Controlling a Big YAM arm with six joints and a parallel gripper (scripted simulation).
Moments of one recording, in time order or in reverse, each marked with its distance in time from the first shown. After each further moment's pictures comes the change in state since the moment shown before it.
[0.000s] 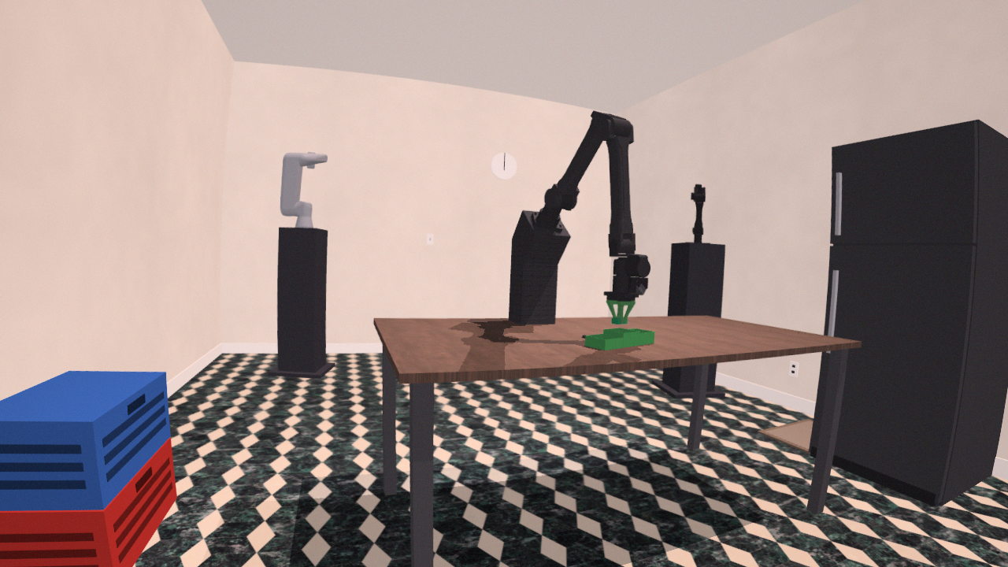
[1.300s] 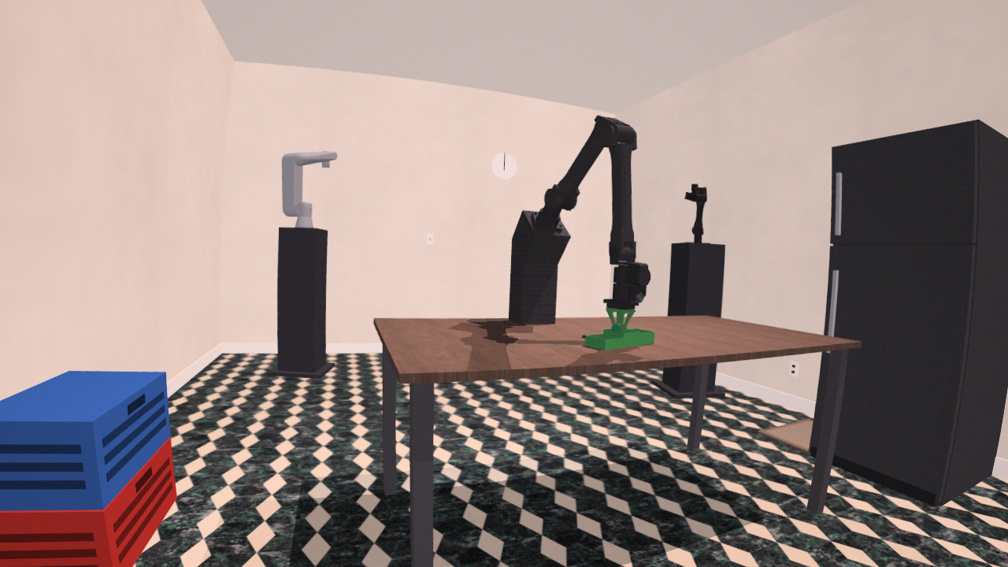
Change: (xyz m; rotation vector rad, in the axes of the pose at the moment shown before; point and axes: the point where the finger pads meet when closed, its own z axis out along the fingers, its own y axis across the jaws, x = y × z) arm 0.001 -0.001 0.025 -0.013 0.002 -0.088
